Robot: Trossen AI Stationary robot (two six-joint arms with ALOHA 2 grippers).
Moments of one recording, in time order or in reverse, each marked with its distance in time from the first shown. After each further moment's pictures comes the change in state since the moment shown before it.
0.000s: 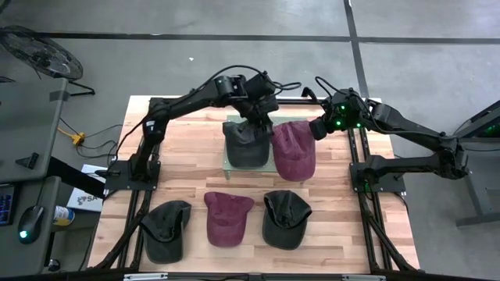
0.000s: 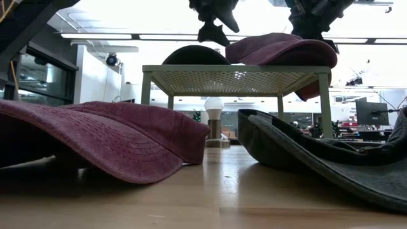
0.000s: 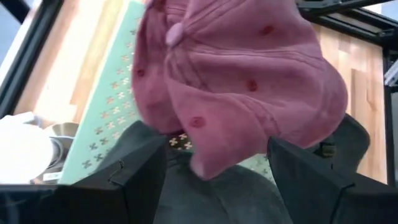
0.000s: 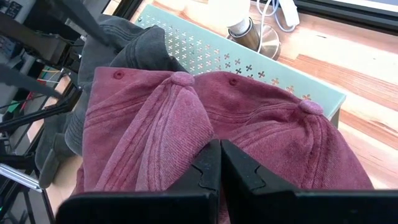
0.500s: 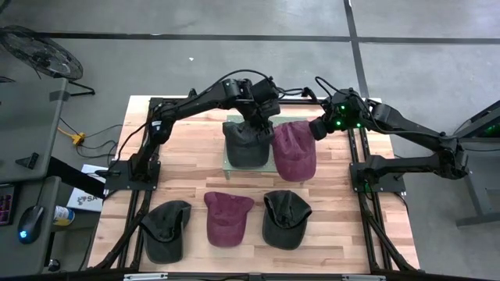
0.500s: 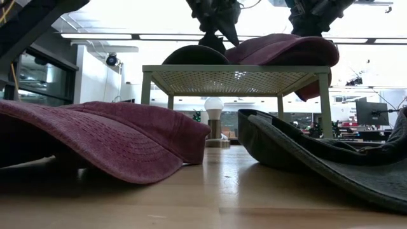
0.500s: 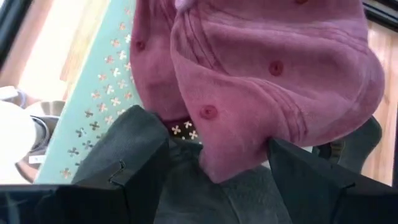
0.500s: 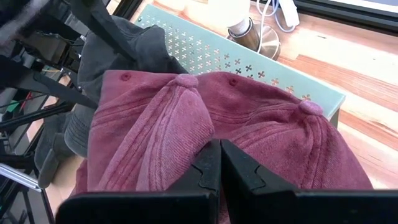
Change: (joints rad) left arm -0.001 0.055 0.000 -0.031 -0.001 -0.030; right arm 0.000 0.000 0.000 -0.001 0.000 -0.003
